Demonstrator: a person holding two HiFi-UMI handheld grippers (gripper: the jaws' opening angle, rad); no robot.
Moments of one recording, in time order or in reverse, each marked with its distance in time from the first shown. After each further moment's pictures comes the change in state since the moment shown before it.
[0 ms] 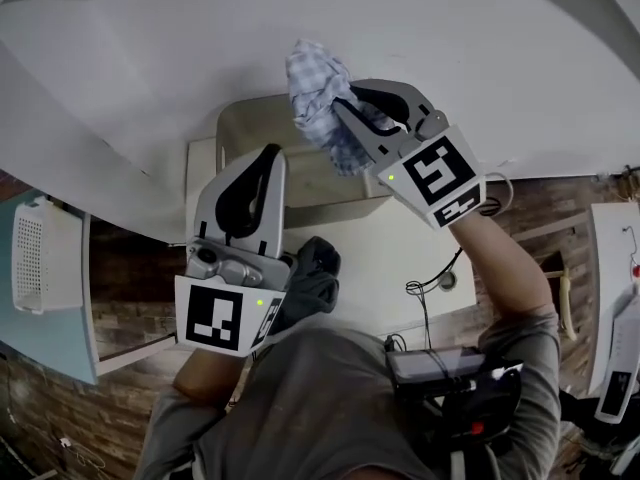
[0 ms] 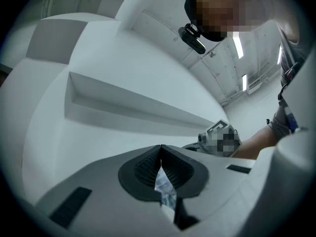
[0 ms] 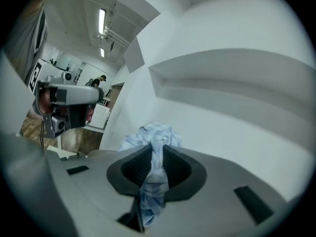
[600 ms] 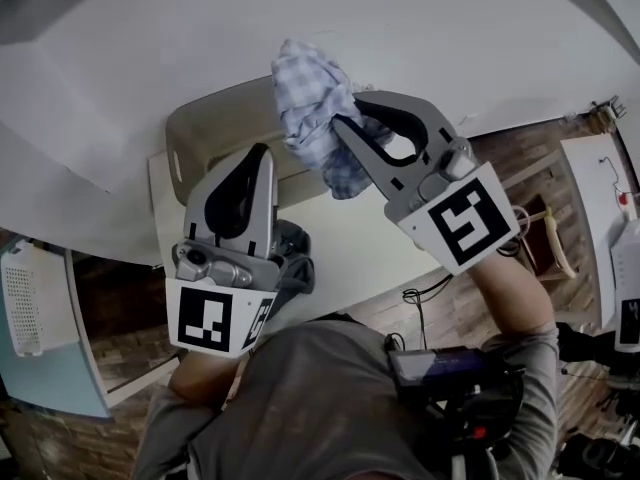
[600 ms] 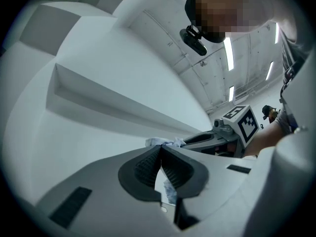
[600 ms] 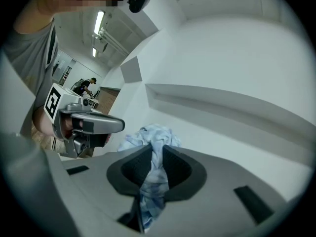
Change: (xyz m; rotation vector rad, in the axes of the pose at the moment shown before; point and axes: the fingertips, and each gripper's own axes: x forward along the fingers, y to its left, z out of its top) left arm -0.008 -0.069 0.004 -0.052 -0.023 -0.182; right arm -0.131 0.028 0.033 -0.004 -0.055 -0.169
